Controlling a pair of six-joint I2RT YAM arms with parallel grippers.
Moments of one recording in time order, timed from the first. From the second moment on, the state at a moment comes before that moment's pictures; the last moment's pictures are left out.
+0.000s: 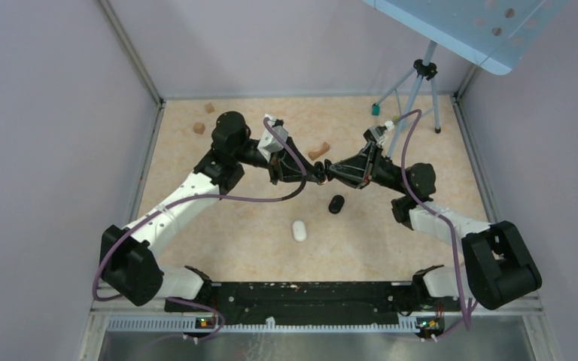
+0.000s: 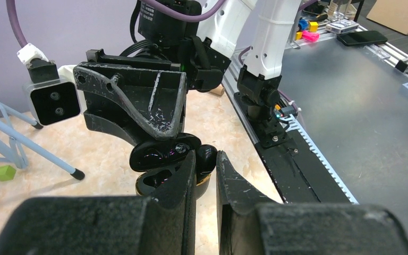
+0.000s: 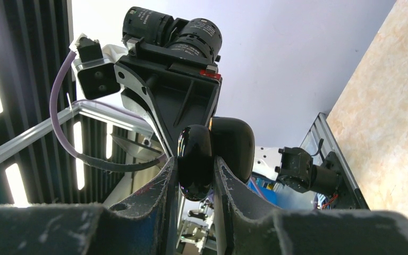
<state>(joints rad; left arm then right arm) -0.55 1.35 1.12 0.29 1.32 0.03 0.38 1.30 0.53 1.25 -0.87 1.77</state>
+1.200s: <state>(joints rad) -0.56 1.37 1.12 0.31 1.31 0.04 0.38 1.30 0.52 1.28 -0.86 1.77</state>
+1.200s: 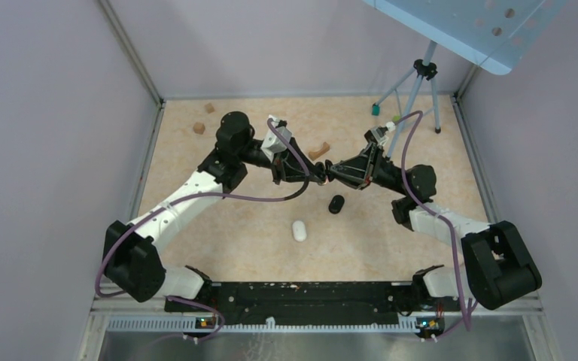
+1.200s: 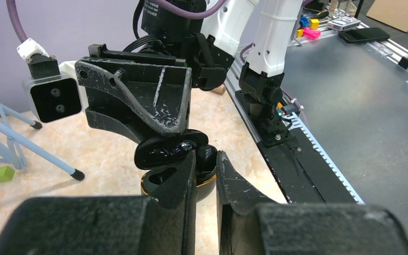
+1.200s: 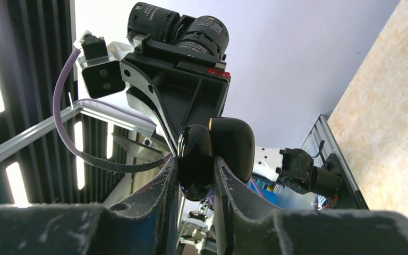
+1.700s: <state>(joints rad) -0.56 1.40 1.24 -0.03 1.35 0.32 0.38 1.30 0.52 1.27 -0.87 1.79</state>
